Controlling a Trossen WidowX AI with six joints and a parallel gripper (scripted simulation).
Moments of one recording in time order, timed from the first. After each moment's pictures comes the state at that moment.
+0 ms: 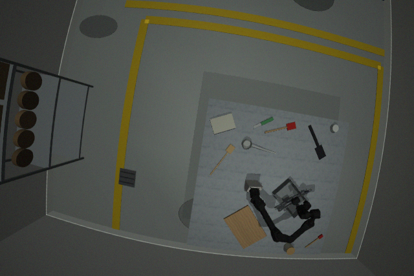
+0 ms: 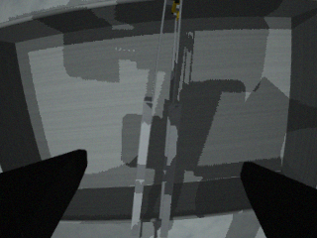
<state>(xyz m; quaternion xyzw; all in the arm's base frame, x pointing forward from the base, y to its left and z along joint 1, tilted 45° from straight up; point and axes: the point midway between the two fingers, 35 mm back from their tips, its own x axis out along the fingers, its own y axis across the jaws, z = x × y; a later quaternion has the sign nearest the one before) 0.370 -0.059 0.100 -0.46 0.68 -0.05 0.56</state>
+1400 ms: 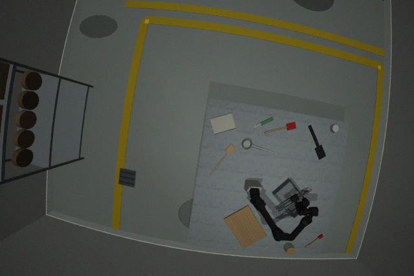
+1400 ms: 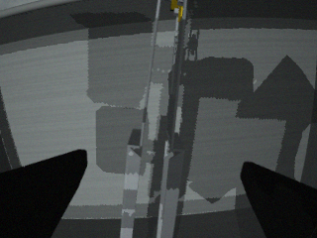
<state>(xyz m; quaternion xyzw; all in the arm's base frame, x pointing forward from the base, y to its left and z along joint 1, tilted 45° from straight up) 0.383 -0.085 0.068 -0.47 0.68 -0.05 0.56</state>
